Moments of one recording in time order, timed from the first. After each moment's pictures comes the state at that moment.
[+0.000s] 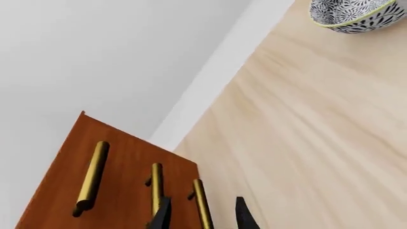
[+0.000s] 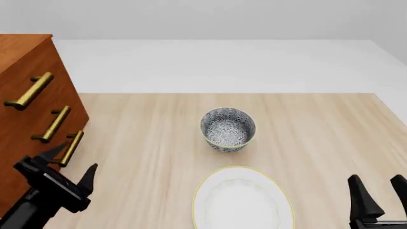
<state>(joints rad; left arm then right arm) -0.11 0.89 -0.08 -0.56 0.91 0.00 0.01 0.00 0.00 0.00</state>
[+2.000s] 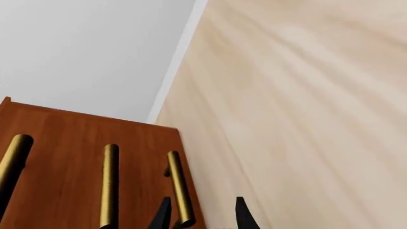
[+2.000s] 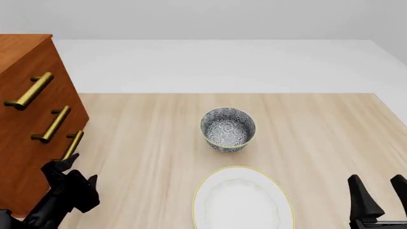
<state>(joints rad) 0.04 1.65 -0.07 -1.16 1.14 0.00 0.01 0.00 0.00 0.00</state>
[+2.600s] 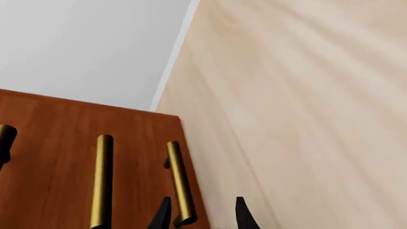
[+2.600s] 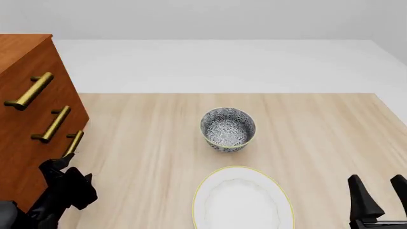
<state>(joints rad) 0.11 1.77 -0.12 -1.21 1.17 0.00 0.01 0.00 0.00 0.00</state>
